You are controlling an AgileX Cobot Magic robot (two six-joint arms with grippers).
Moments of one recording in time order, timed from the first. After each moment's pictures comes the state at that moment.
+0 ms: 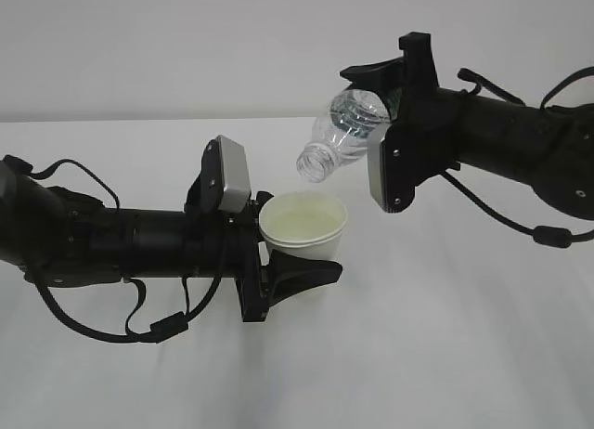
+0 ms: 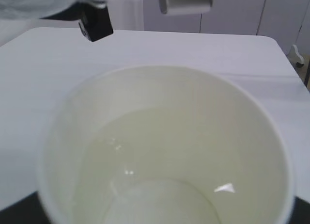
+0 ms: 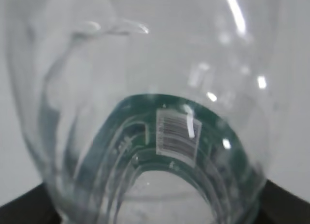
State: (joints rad) left arm -0.46 2.08 -0.91 1.07 -1.08 -0.42; right arm 0.26 1.84 -0.93 -0.65 -0.74 -1.25
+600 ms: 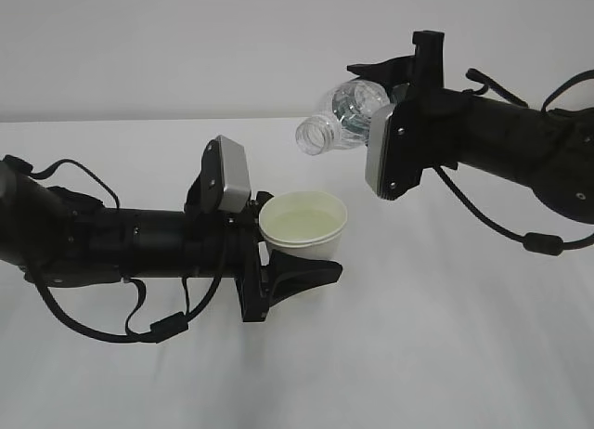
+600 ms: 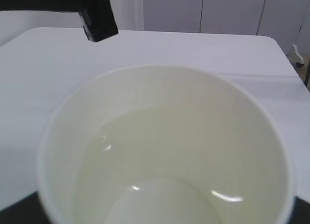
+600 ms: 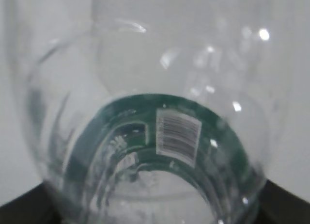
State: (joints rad) left arm -0.46 2.08 -0.91 1.07 -1.08 -0.42; right arm 0.26 1.84 -0.92 -0.61 -0.76 -1.05
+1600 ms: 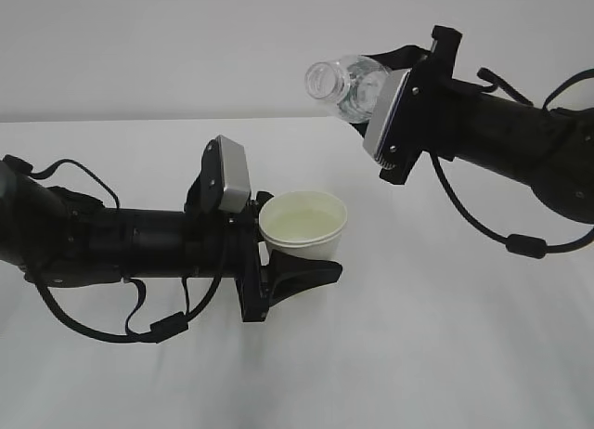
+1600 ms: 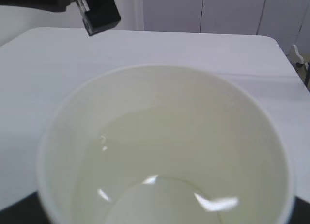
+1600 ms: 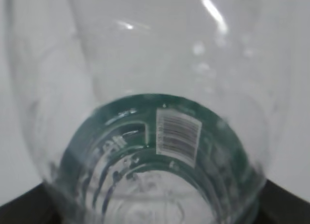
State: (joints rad) left arm -0.46 2.08 -0.91 1.07 -1.08 -0.42; right arm 0.26 1.84 -0.92 -0.58 -0.78 -0.75
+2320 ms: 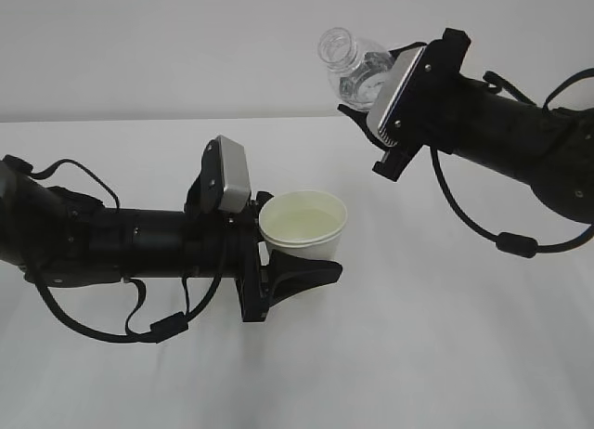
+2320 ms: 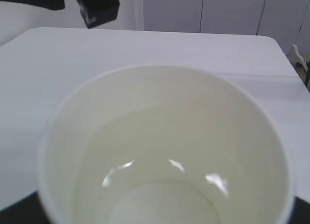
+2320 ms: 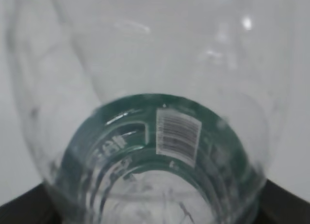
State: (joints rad) left arm -0.46 2.08 -0.91 1.07 -1.08 -0.42; right arm 0.26 1.84 -0.92 -0.55 -0.78 -0.55
